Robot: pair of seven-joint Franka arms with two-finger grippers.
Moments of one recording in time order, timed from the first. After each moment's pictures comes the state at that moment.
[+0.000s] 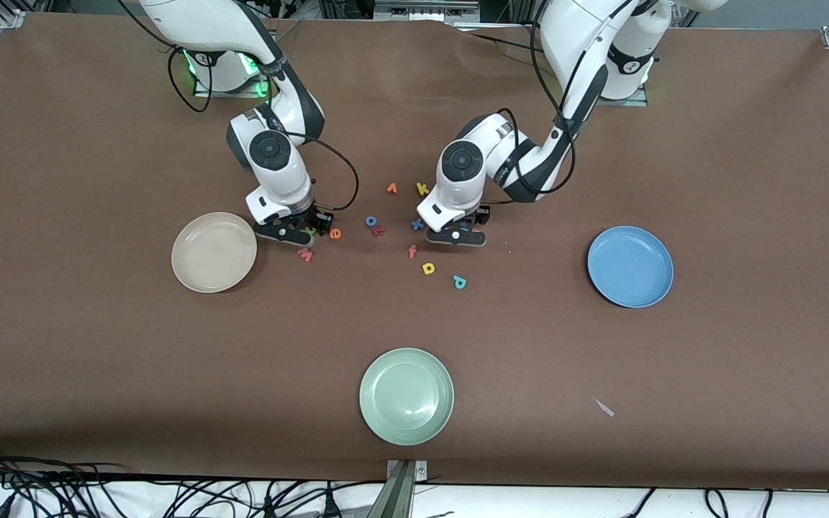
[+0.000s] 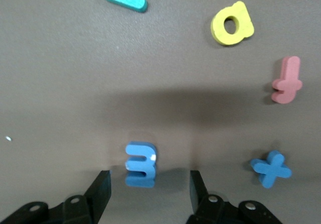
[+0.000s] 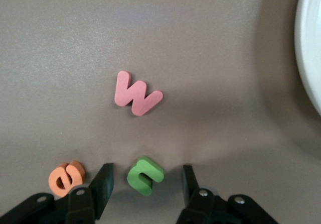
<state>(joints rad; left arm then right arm) -0.64 0.62 -0.12 -1.85 0.04 2.36 -0.68 0.60 0.43 -0.05 -2.25 -0.06 2.68 0.83</state>
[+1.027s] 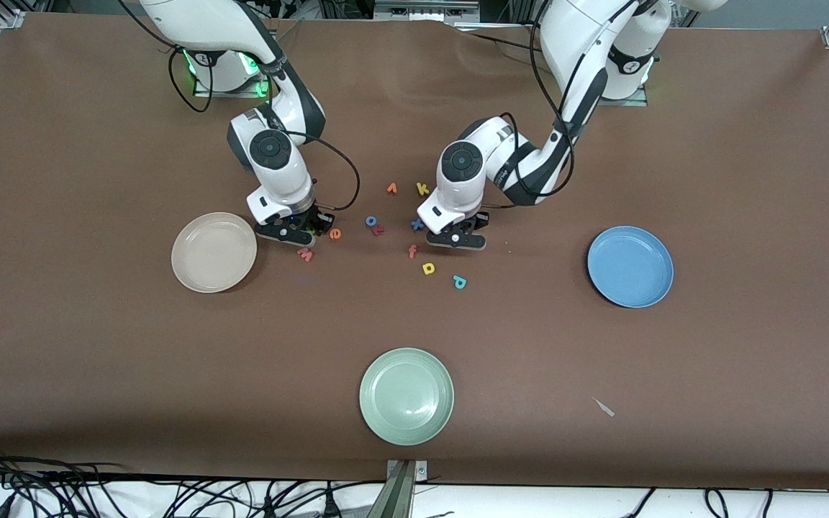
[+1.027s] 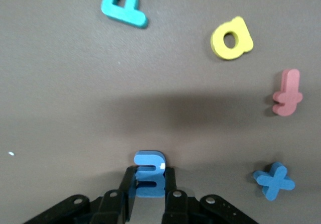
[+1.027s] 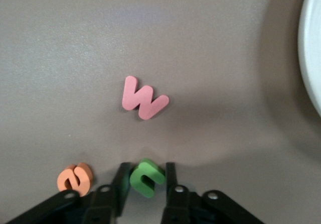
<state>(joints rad) -0.63 0.62 -0.11 -1.85 0.06 2.38 -0.68 0.60 0.42 -0.05 -2.25 -0.06 2.69 0.82</state>
